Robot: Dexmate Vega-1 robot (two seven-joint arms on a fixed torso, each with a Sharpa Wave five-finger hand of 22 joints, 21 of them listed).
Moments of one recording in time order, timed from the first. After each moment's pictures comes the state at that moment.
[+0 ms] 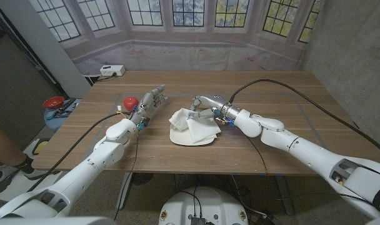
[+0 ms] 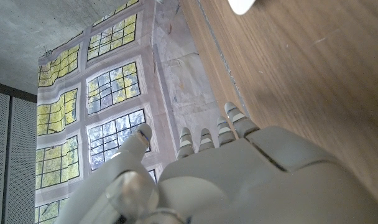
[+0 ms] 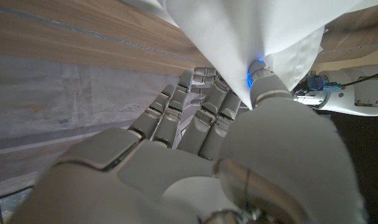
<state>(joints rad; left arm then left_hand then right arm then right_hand) 0.86 0.58 0.41 -1.27 -0.63 -0.34 -0.20 0.24 0.16 0.67 -0.01 0.18 0.05 -0.06 0.19 0.18 -0.07 0.04 0.21 0.19 0.02 0.10 0.18 0.17 0.17 0.08 0.20 0.17 -0.59 -0.57 -0.82 -1.35 -0.57 0.47 -0.20 0.99 -0.03 0.37 -0.14 0.29 1.17 -0.18 0.26 0.18 1.22 -0.22 0.22 0.20 0.64 -0.06 0.27 0.25 0.38 -0.04 0.19 0.17</state>
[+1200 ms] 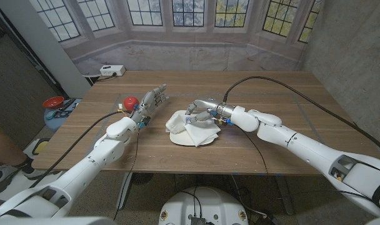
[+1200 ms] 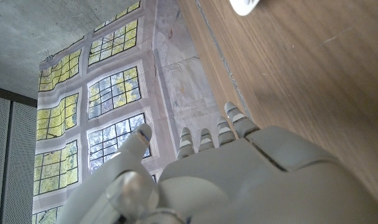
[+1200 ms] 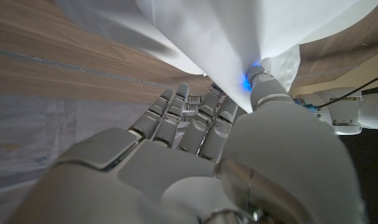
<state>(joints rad) 0.83 0.58 0.42 -1.25 -0.62 -0.33 -0.22 0.24 0.16 0.67 -0.01 0.18 0.05 -0.06 0.19 0.18 -0.07 0.04 0.21 0.19 0.02 0.10 0.18 0.17 0.17 0.08 0.20 0.17 -0.56 -0.58 -0.85 -1.43 -0.48 0.38 0.06 0.92 -0.09 0.39 -0.15 0.34 0.95 -0.22 0.18 0.18 0.93 -0.22 0.18 0.19 0.45 -0.05 0.20 0.23 0.30 -0.02 0.18 0.17</state>
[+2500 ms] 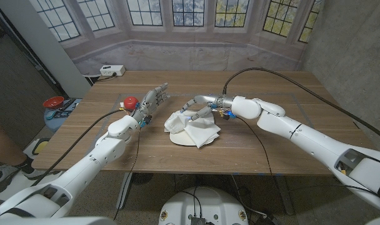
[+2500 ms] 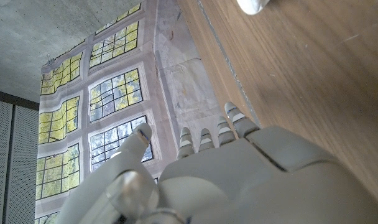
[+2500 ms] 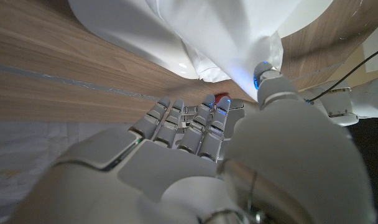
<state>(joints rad) 0.82 0.58 0.42 -1.27 -0.61 -0.32 -0.21 0.25 0.16 0.67 -0.02 0.18 0.05 -0.06 0.19 0.18 -0.07 0.04 0.21 0.19 0.02 0.10 0.18 0.17 0.17 0.08 0.20 0.17 -0.54 -0.63 -0.82 -1.58 -0.31 0.23 0.33 0.89 -0.15 0.39 -0.15 0.37 0.59 -0.22 0.18 0.18 0.53 -0.22 0.17 0.18 0.22 -0.04 0.19 0.20 0.21 0.01 0.18 0.17</state>
